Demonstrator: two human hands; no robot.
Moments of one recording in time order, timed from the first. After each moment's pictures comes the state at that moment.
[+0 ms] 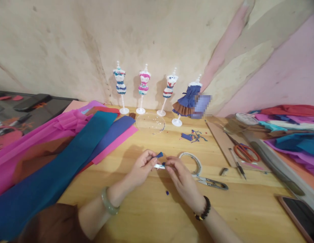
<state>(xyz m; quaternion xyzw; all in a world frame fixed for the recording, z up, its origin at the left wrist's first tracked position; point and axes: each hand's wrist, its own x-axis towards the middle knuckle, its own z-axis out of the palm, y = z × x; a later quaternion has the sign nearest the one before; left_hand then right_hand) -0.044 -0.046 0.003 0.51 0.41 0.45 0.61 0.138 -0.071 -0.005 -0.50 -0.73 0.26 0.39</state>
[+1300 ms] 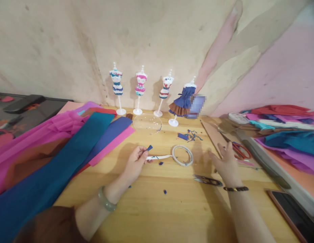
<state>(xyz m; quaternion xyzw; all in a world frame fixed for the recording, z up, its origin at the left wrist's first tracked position) -0.050 -0.029 -0.001 0.46 0.48 0.50 0.55 0.280 -0.026 -0.002 -0.71 -0.46 0.13 0.52</state>
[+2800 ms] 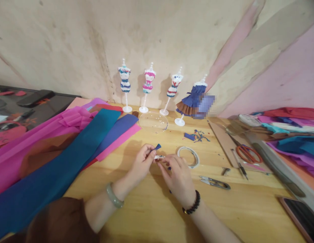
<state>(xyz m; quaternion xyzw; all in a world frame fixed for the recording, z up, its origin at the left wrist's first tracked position) -0.046 -0.039 0.008 0.47 0.42 0.53 0.57 0.100 -0.070 0.015 -0.47 -0.80 -0.01 0.37</state>
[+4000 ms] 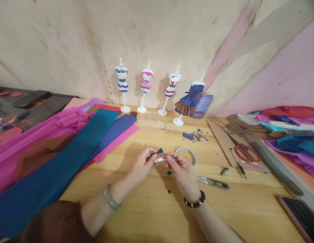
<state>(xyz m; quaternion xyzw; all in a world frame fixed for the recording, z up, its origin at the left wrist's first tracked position) -0.047 -0.040 -0.007 0.56 0.43 0.47 0.53 0.109 -0.058 0.012 -0.50 -0.42 0.54 0.54</state>
